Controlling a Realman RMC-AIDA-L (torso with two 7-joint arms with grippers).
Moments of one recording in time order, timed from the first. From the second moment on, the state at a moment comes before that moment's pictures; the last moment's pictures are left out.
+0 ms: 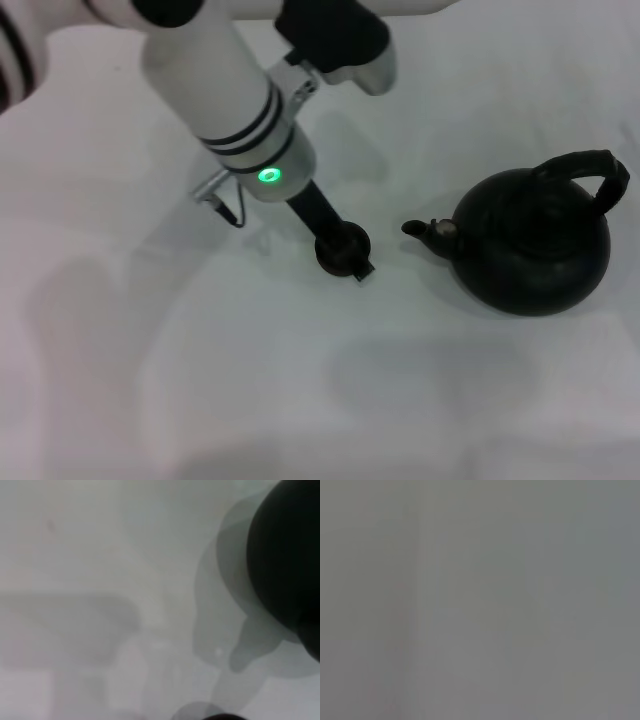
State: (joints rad) left arm -0.95 -2.08 1.89 0.84 -0.90 -1.15 0.44; right arm 0.31 2.02 -0.62 -0.06 -0.98 -1.37 0.30
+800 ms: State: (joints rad) left arm -0.26 -2.08 1.55 1.34 -1.20 -0.98 1.05; right arm 0.15 2.00 -0.85 -0.42 -1.02 -1.28 0.54
